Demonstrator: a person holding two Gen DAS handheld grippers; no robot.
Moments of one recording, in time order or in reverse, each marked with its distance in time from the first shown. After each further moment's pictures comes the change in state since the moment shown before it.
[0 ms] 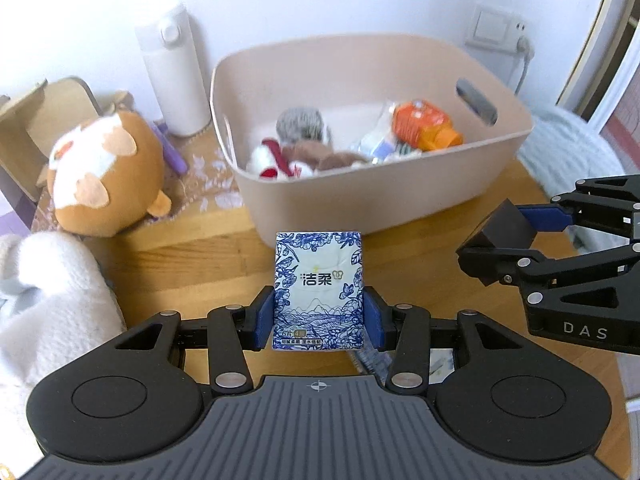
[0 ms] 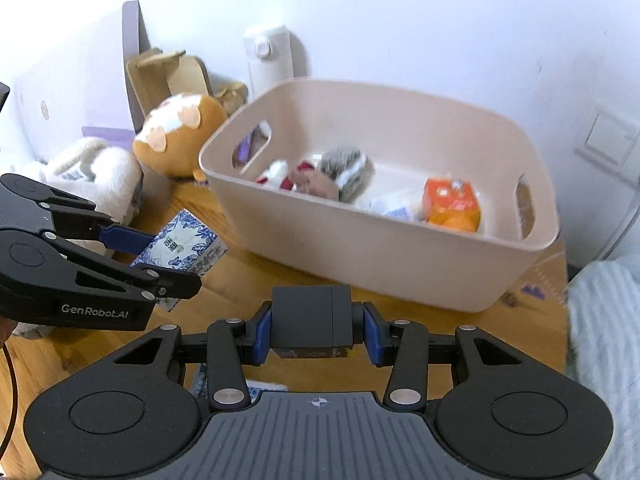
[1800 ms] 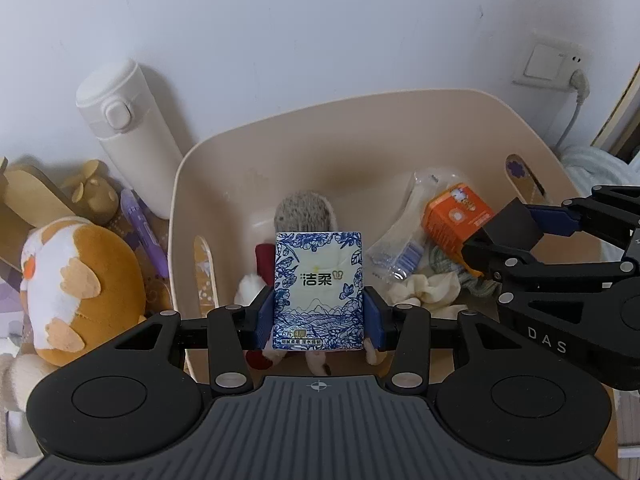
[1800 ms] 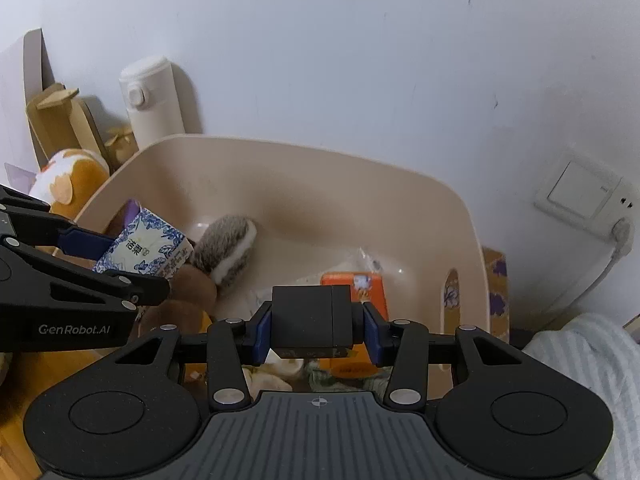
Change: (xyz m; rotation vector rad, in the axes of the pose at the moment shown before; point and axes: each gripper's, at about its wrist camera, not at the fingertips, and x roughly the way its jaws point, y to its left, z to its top) left arm 0.077 -0.012 0.118 0.017 0.045 0.040; right arm 0.067 -0.075 0.094 0.036 0.017 -0.149
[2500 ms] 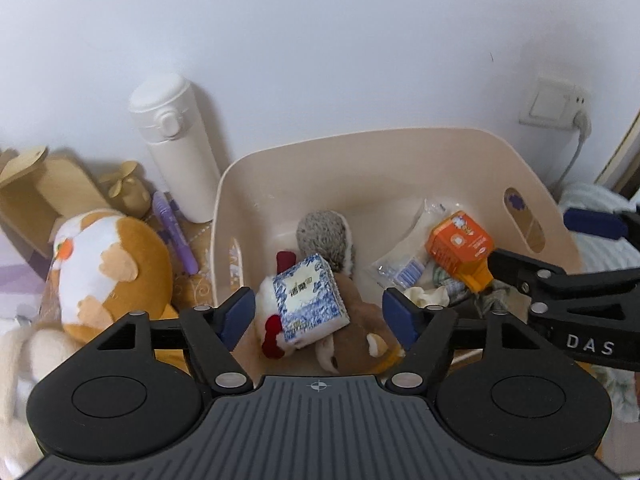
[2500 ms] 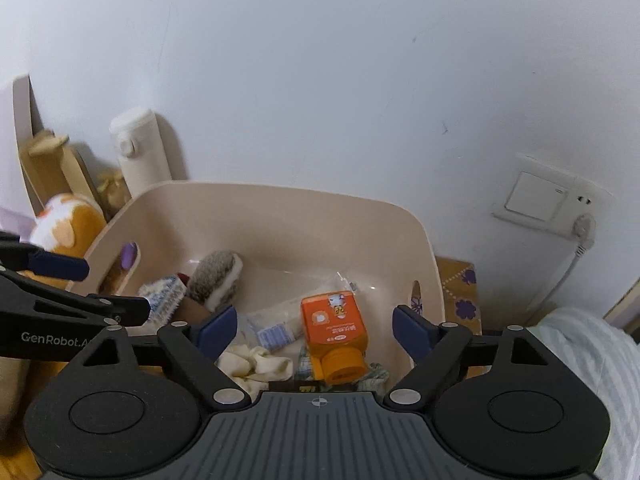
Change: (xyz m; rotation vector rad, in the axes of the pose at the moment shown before) left arm -0.041 0.007 -0.013 -0.088 -0.089 0.016; right arm -0.053 -0.013 -0.001 0.091 -0.104 -0.035
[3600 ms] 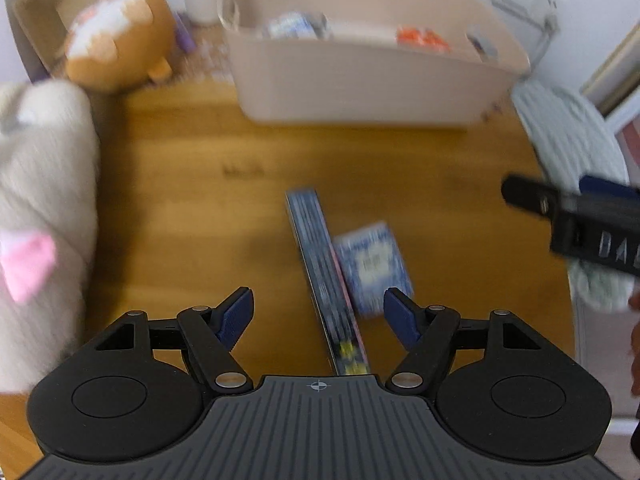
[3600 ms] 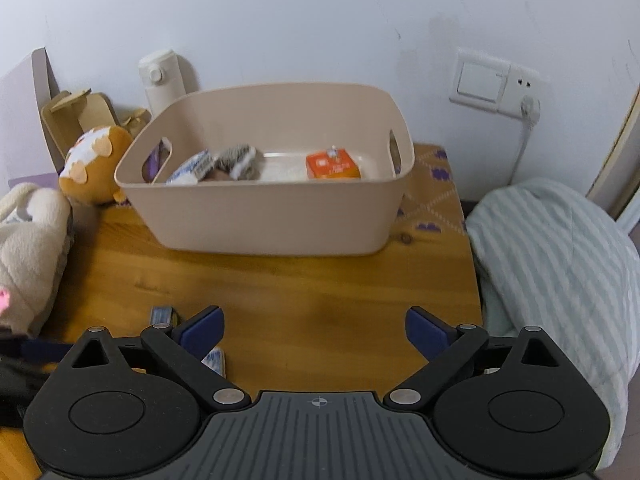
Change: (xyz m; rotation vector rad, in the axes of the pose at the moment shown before) left arm -0.045 -0.014 -0.178 -0.028 0.277 -0.104; right arm -0.074 0.015 -0.120 0.085 0.106 -0.022
